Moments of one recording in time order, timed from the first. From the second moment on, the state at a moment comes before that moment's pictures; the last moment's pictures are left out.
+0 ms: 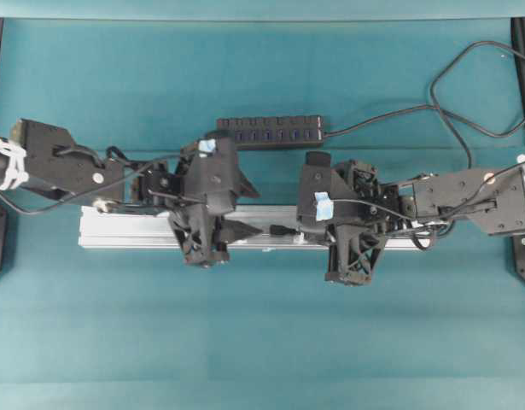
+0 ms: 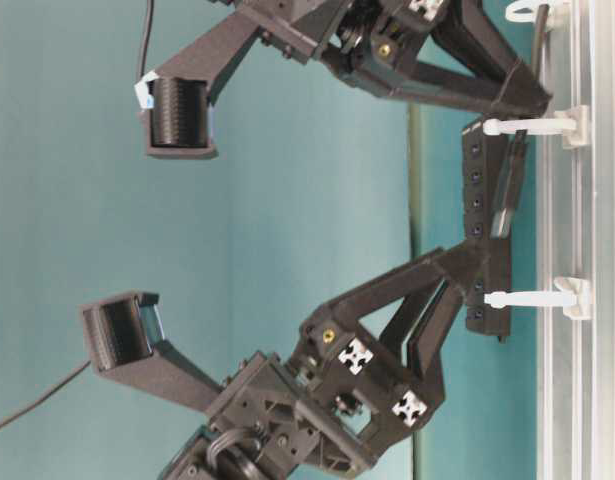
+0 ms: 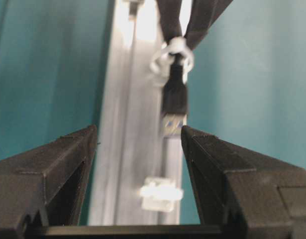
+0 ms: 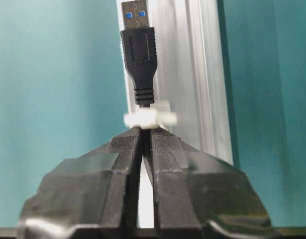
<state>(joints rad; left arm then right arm) 0.05 0.06 0.63 0.02 -0.05 -0.03 0.02 -0.01 0.70 -0.09 0.28 0.22</state>
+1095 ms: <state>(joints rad) 0.02 0.20 0.52 0.02 -0.05 -0.01 0.02 -0.02 0.70 -0.09 0.27 0.22</state>
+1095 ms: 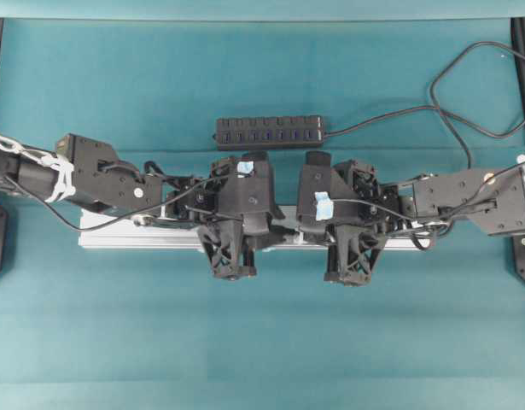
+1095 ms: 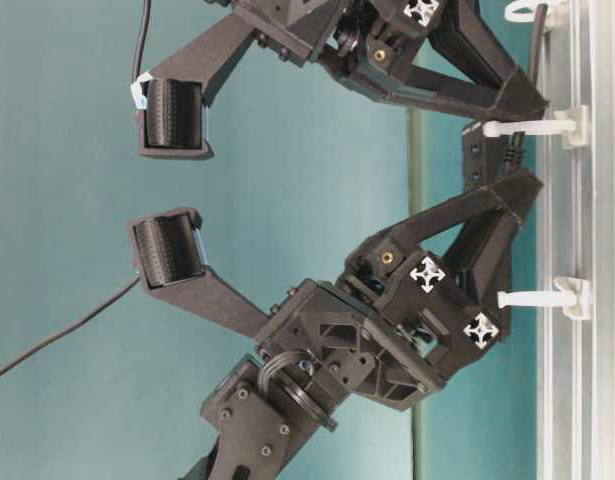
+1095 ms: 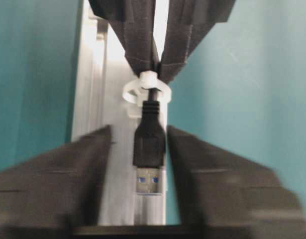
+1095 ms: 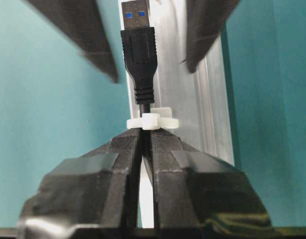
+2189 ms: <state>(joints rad) 0.03 0.12 0.56 0.02 -0.01 -0.01 0.00 -0.02 0.68 -0.10 0.42 0.22</state>
